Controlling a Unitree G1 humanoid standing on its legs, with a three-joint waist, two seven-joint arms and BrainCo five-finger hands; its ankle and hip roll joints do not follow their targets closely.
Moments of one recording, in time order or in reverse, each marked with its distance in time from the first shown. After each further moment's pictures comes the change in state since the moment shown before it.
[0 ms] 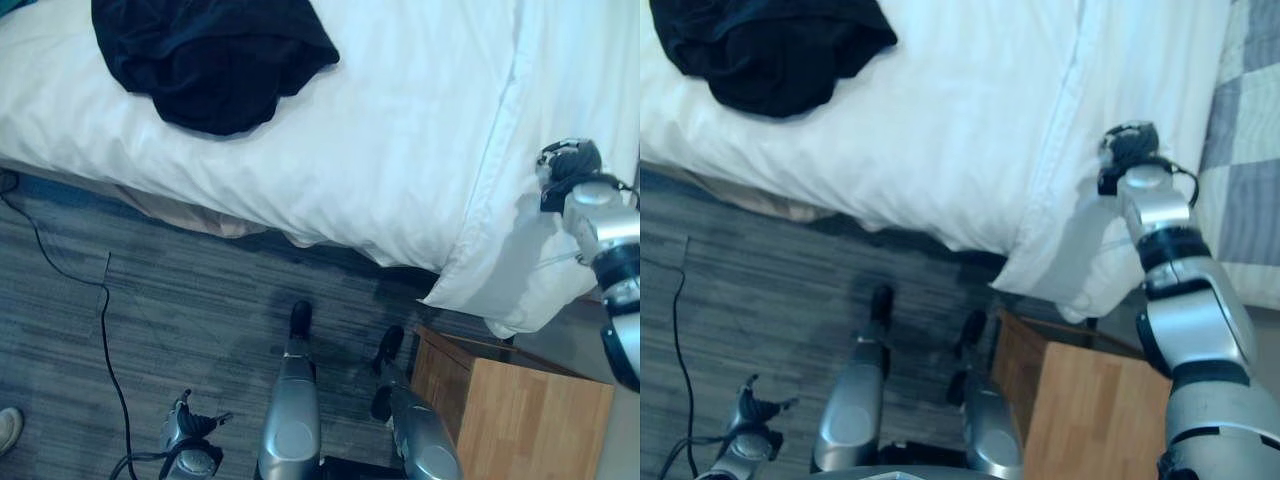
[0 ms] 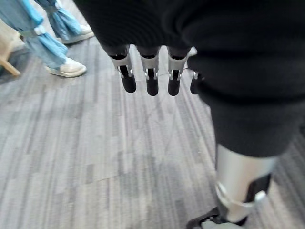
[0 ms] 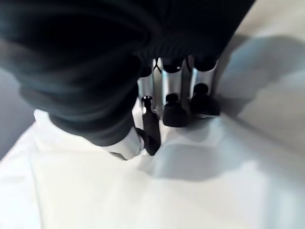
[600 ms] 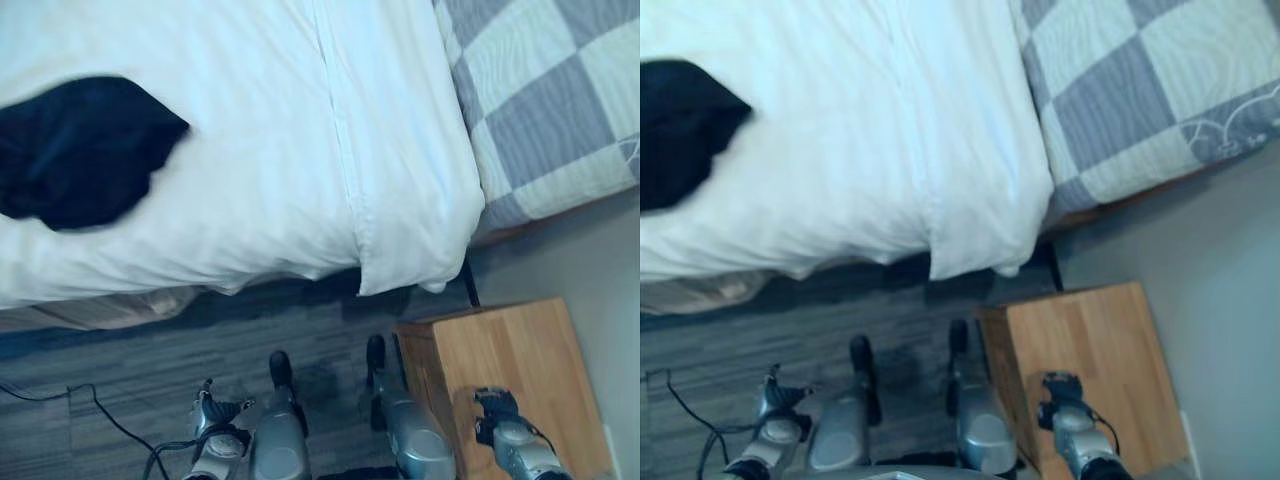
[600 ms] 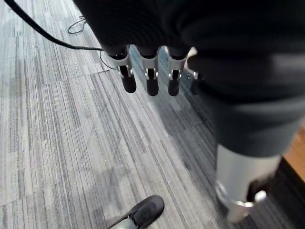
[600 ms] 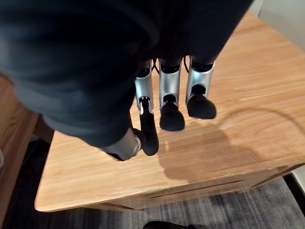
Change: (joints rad) left arm -0.046 -0.143 0.040 0.044 -0.026 0.044 0.040; right arm 0.908 0.430 0.000 0.088 -0.105 -0.115 -0.135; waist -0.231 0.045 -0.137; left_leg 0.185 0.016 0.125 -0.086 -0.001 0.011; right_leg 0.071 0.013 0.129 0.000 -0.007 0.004
